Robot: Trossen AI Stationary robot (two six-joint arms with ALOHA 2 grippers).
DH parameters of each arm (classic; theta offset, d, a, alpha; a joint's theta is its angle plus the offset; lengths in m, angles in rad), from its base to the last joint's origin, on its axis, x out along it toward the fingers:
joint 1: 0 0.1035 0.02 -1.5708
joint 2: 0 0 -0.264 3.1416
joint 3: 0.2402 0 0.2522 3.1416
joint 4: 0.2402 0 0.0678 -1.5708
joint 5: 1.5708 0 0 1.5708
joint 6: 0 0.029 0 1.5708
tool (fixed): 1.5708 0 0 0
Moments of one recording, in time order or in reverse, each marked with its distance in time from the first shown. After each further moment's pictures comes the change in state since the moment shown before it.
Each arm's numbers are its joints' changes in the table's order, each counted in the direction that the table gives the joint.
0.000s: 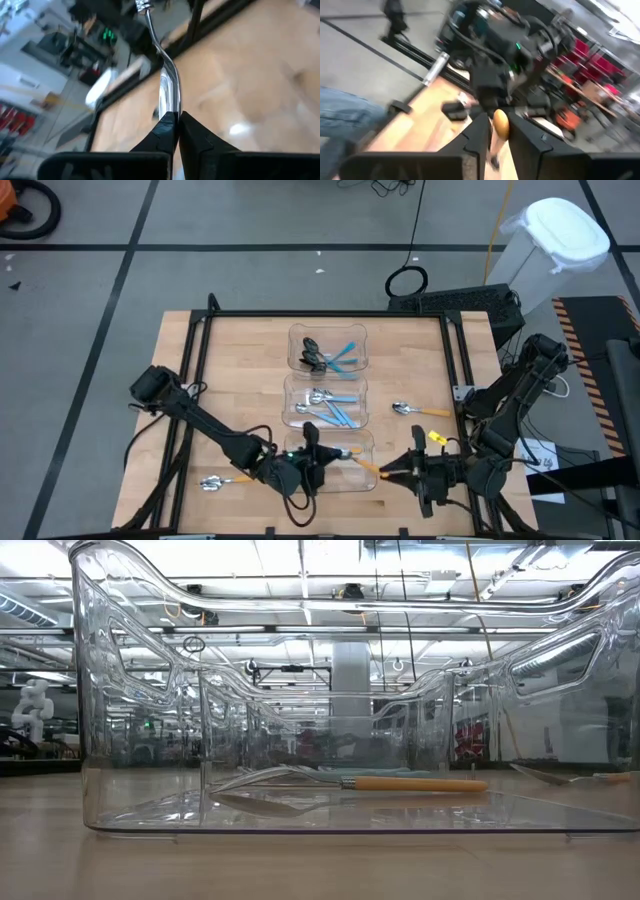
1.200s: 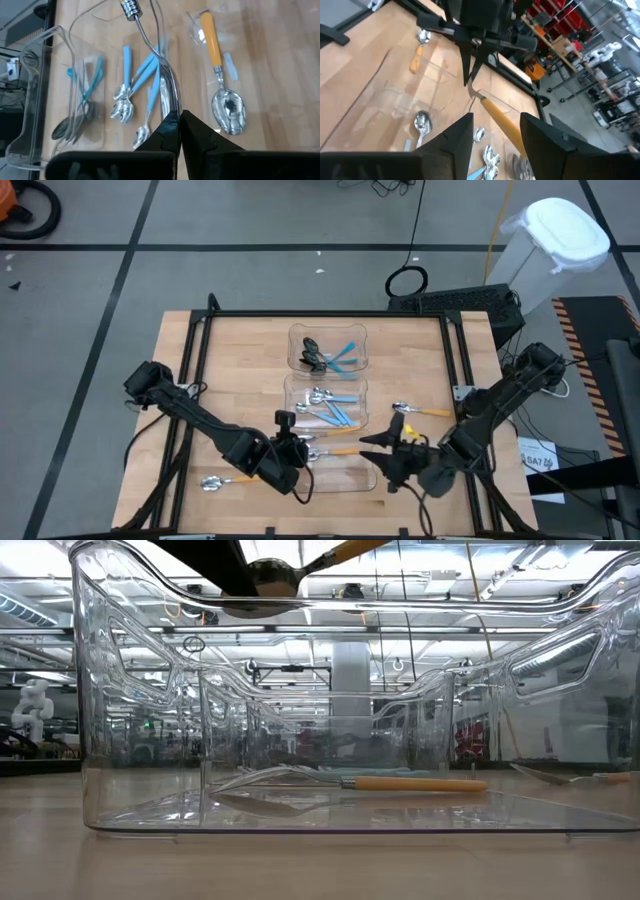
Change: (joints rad) left arm 0.001 -0.066 0.144 0.948 0.122 -0.662; right arm -0.171 0.119 0.000 0.198 0.118 0.094
